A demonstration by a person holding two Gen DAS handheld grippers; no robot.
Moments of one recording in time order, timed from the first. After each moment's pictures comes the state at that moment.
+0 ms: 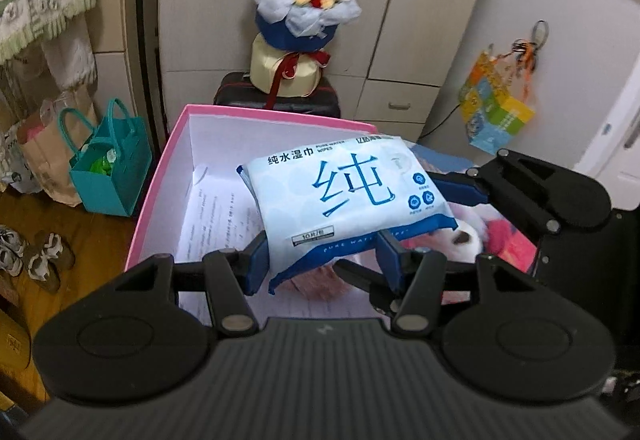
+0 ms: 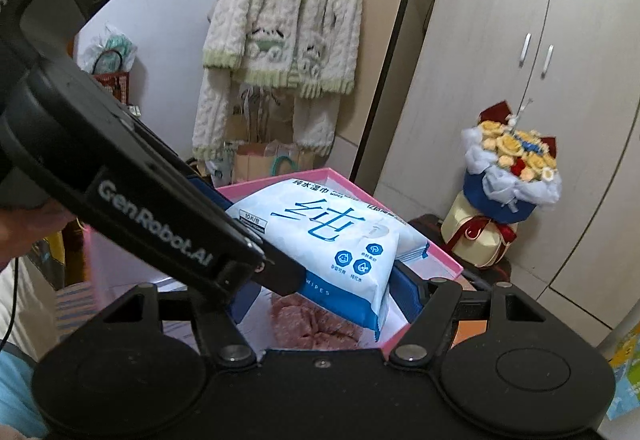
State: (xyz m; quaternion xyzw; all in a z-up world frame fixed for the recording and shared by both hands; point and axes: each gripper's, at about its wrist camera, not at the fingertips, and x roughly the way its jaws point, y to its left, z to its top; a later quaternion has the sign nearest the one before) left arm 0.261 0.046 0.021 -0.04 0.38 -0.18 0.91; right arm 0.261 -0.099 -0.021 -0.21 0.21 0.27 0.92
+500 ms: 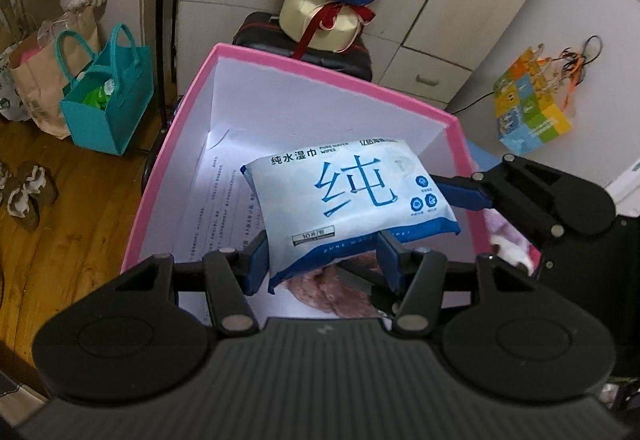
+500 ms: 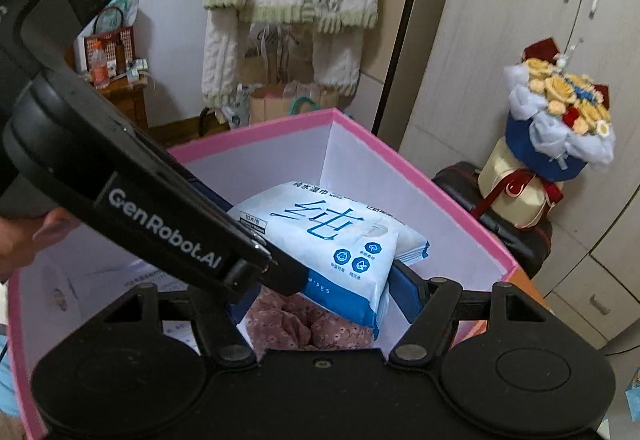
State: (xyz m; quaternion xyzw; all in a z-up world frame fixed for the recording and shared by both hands) left arm 0.342 0.070 -0.030 -0.10 0.46 -0.16 0.87; right arm 0.340 -0.080 -0.051 -0.21 0.31 0.29 0.88
